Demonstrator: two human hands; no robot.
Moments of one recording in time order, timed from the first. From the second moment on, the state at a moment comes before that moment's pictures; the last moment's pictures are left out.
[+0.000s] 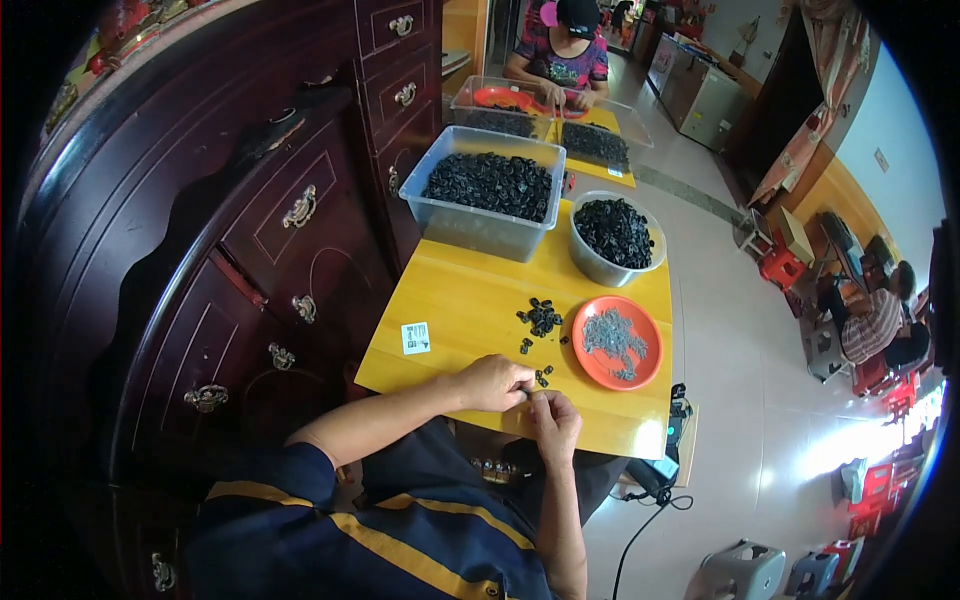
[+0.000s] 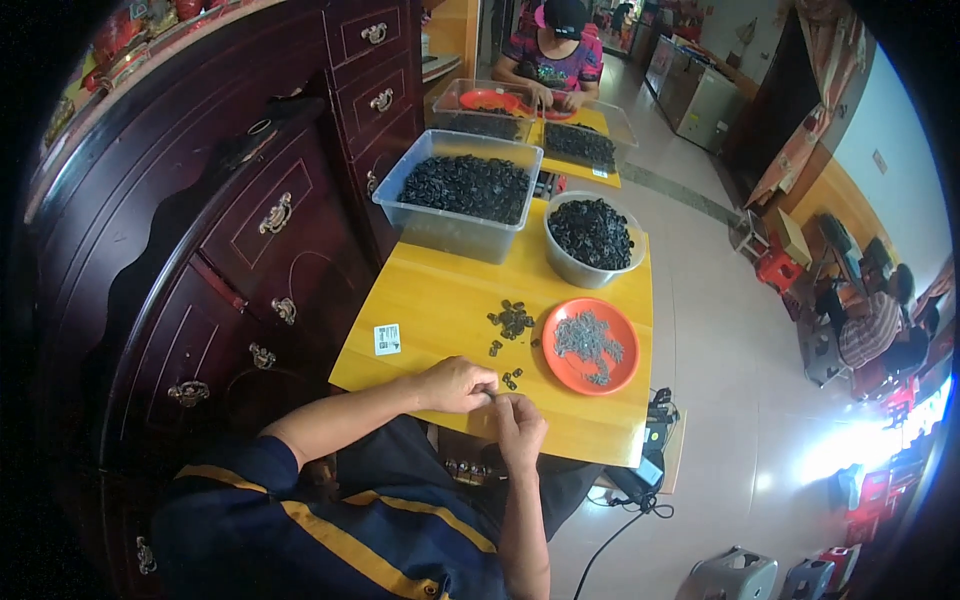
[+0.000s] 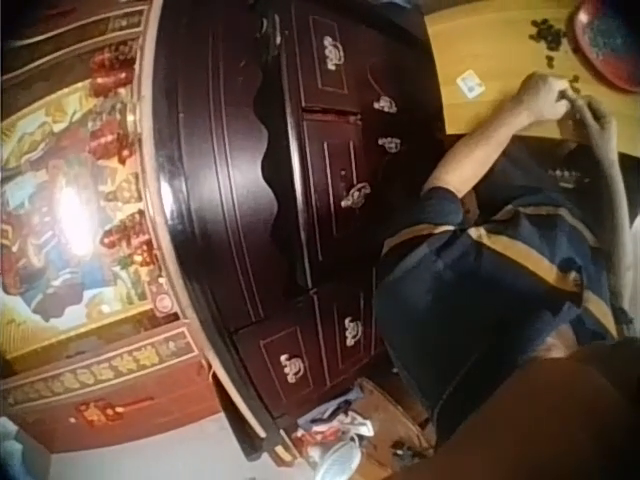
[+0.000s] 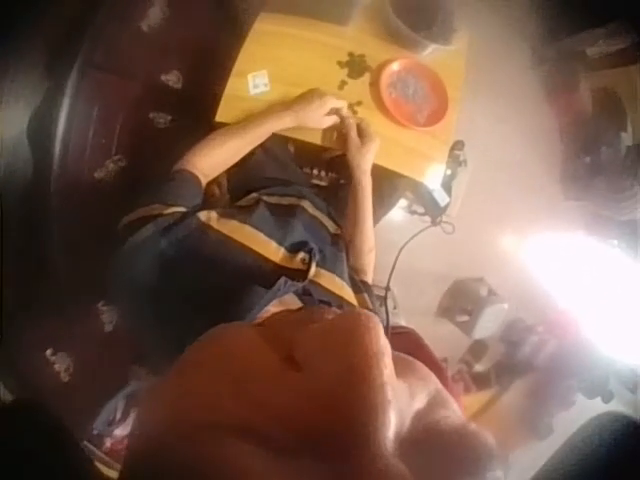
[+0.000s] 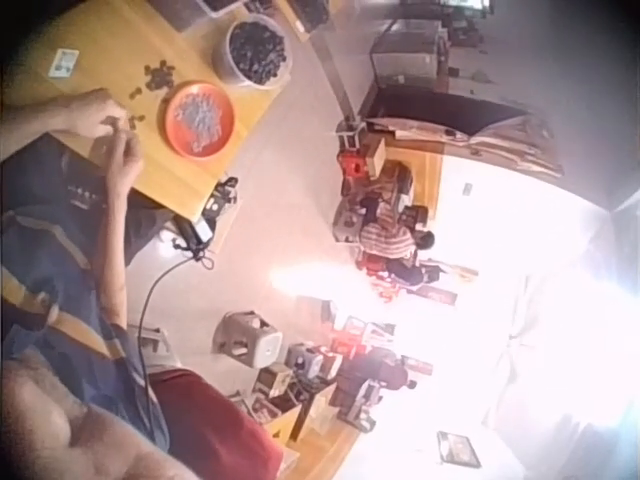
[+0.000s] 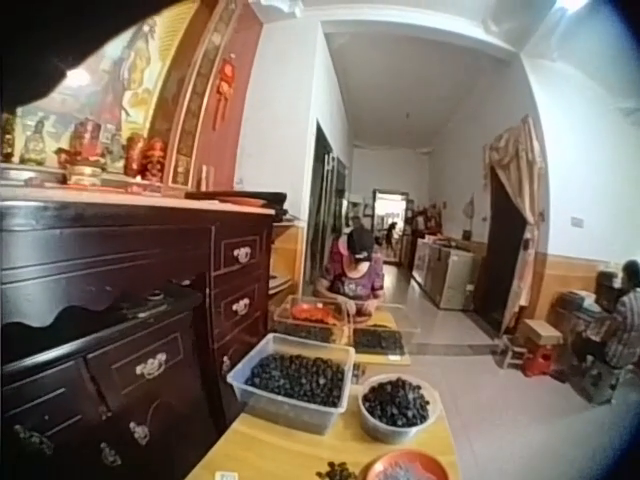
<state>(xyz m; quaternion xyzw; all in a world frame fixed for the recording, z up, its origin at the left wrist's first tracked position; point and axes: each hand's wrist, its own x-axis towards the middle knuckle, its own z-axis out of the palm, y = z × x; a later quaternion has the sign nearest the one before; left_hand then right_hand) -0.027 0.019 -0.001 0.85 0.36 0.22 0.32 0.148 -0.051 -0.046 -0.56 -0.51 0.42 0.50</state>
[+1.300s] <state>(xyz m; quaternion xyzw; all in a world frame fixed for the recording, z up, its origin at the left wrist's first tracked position) 0.002 0.170 -0.028 0.85 0.45 0.25 0.12 0.153 -0.045 -0.062 -0.57 -0.48 0.39 0.55</state>
